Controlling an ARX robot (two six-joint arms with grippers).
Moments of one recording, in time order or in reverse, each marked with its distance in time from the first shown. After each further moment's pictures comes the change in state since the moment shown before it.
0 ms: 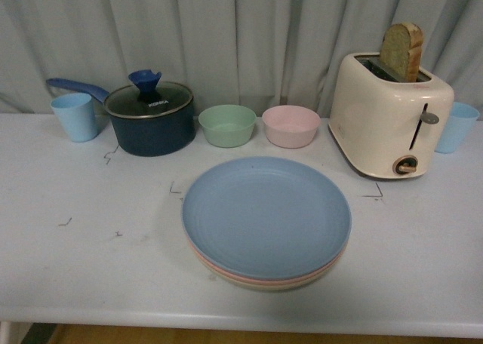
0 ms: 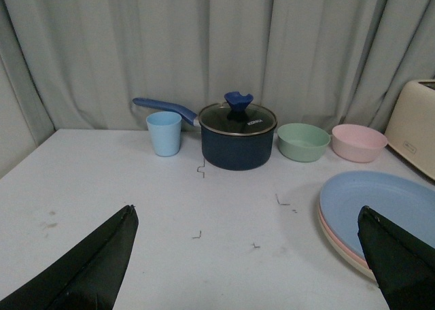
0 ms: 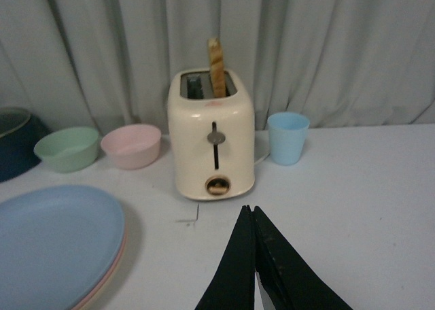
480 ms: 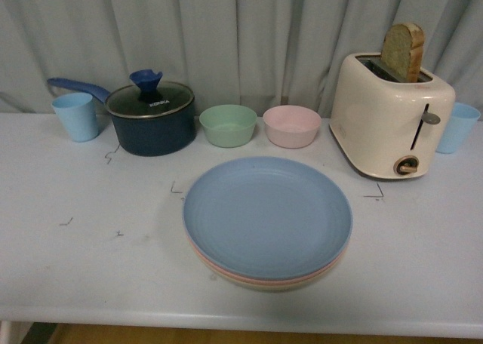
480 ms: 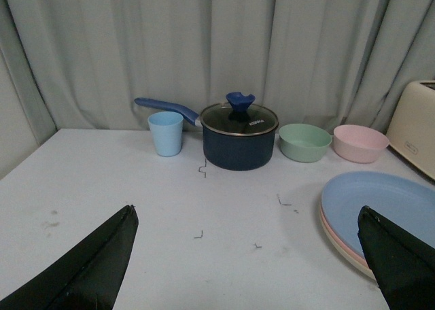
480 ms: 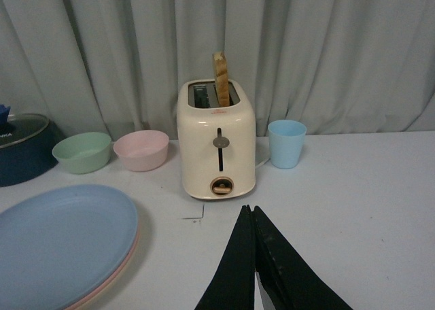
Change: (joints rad) left arm 0.000 0.000 0.000 0.000 0.000 0.000; right arm 0.002 -0.507 -0.051 -0.441 -0.008 0.000
